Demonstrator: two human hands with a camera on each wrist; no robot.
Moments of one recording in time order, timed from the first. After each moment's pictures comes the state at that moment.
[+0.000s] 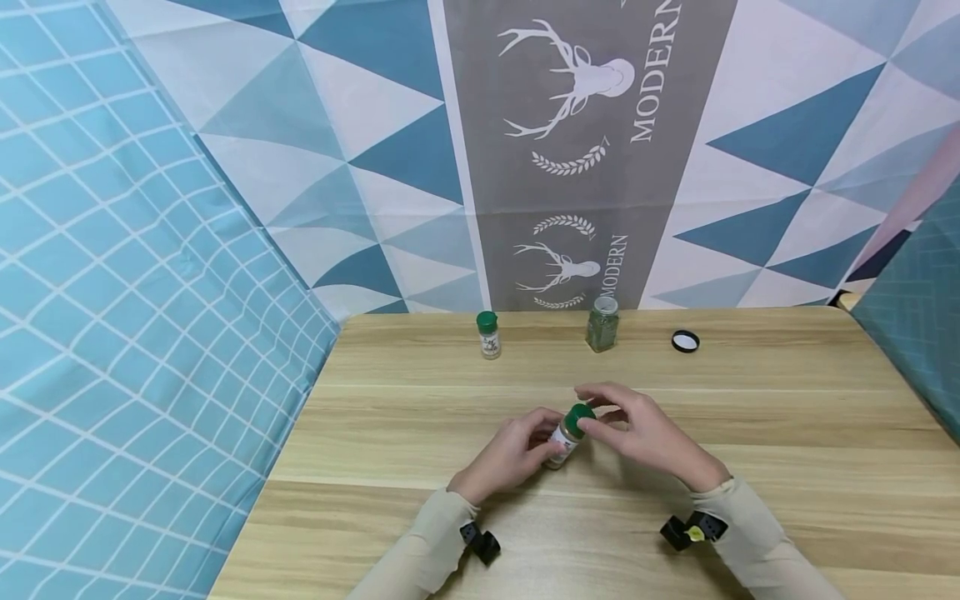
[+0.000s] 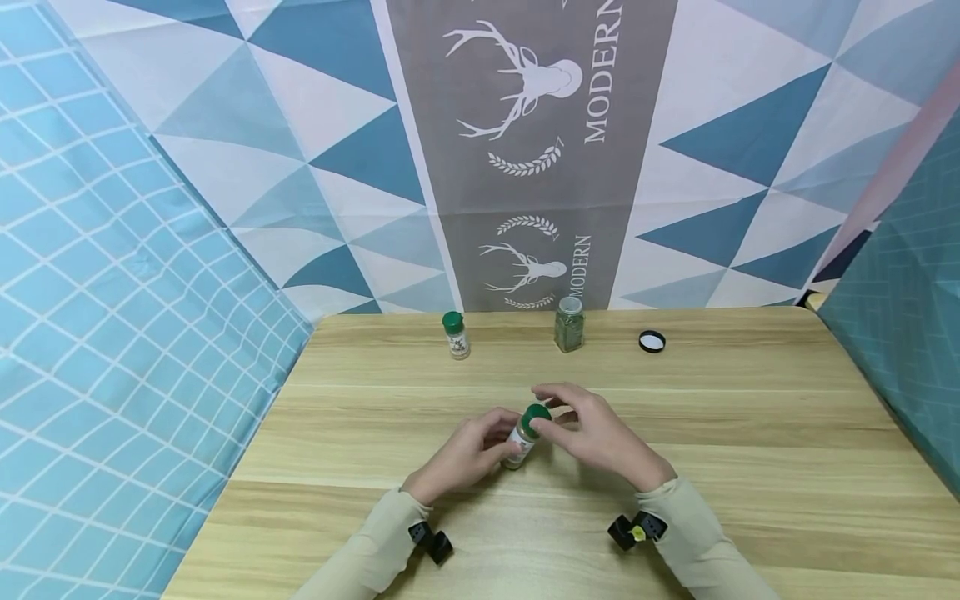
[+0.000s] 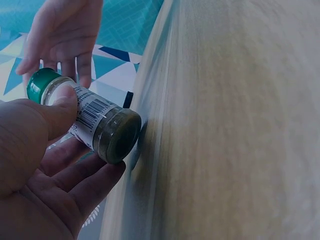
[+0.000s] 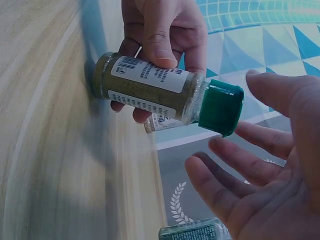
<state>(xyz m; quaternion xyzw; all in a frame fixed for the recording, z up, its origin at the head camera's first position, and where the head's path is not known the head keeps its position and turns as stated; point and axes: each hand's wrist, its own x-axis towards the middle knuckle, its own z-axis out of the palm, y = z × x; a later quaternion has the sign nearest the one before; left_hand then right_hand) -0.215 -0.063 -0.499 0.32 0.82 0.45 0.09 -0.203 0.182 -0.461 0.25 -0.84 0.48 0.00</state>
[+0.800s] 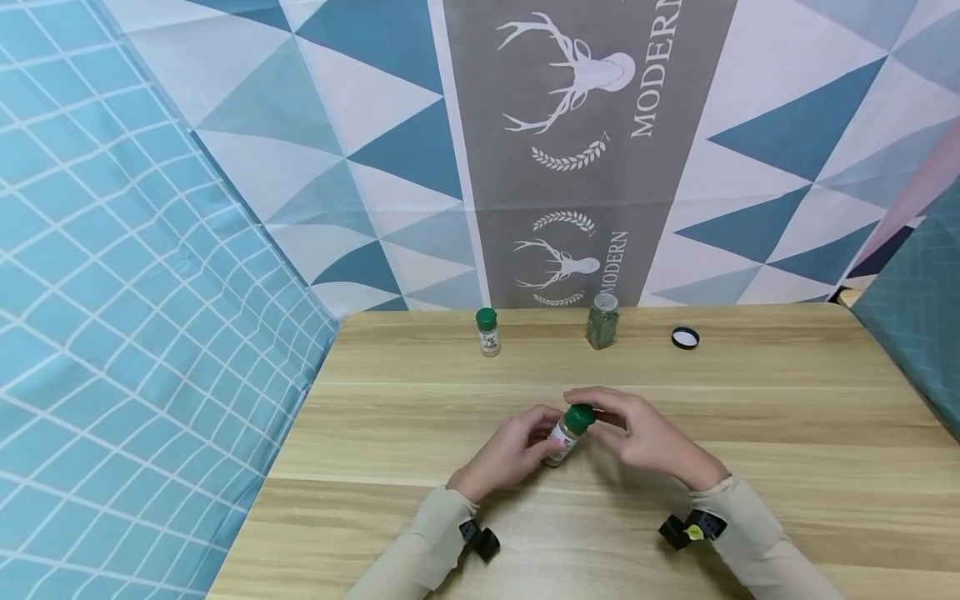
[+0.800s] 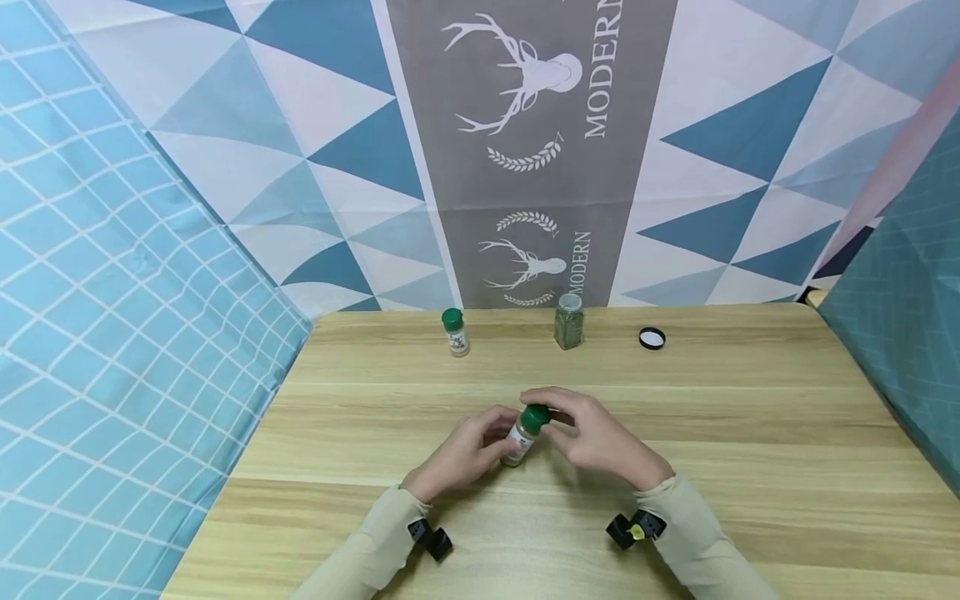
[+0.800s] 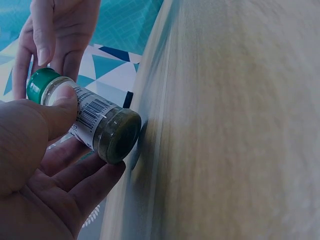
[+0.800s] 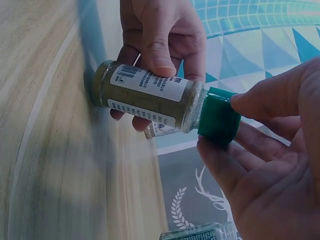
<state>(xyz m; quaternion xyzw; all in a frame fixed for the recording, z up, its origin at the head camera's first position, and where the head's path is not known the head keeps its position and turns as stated) -0.215 -0.064 -0.501 0.33 0.83 0.45 0.09 -0.200 0.180 -0.460 0.32 -0.82 0.47 0.00</state>
